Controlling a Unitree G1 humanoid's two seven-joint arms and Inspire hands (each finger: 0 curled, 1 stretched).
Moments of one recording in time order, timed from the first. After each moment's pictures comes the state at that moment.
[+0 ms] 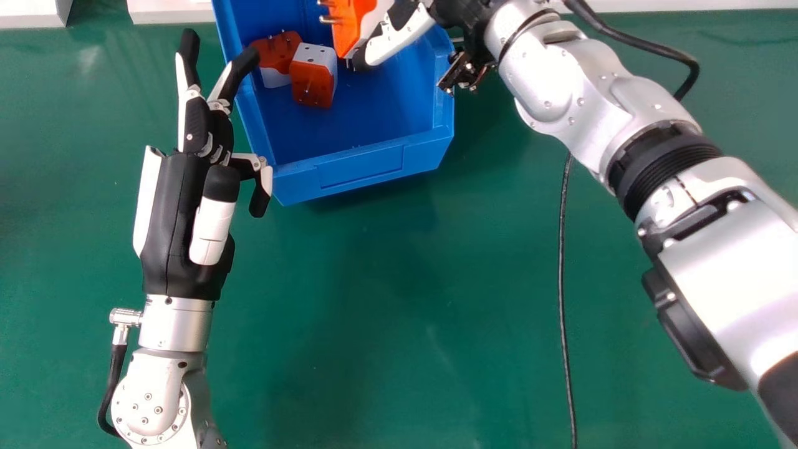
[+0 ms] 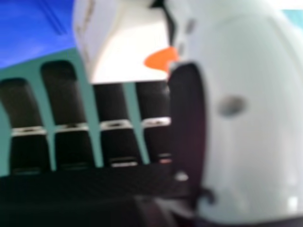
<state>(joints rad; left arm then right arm) -0.35 0.14 0.24 0.93 -0.31 -1.14 -0.50 -1.33 -0.13 0.41 1.36 -0.68 -0.41 -0.28</state>
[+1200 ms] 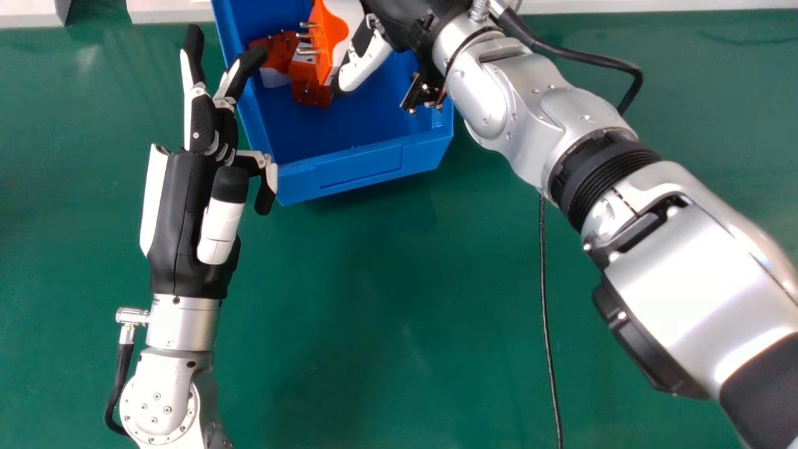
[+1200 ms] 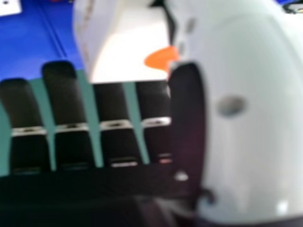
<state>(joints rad) -0.35 0.13 0.22 0.93 -0.27 -1.17 -0.45 -1.36 -0.01 0.48 1.39 -0.72 -0.28 -0.28</state>
